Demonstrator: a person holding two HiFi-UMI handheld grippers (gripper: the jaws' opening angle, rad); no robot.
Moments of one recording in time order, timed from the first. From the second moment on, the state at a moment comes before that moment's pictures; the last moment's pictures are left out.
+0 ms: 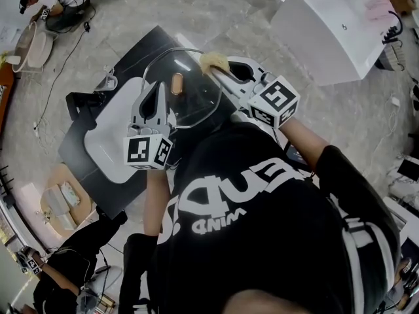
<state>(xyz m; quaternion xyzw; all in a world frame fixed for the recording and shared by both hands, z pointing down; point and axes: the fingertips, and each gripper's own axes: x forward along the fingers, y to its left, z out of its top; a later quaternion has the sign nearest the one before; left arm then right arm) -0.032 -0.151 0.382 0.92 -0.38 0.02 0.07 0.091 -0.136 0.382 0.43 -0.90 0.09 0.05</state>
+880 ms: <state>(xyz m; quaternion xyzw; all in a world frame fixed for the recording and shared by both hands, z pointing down) -0.039 -0.143 0.384 0.92 -0.39 0.01 0.09 0.073 -0.133 0.375 0.39 -0.92 0.08 0.06</state>
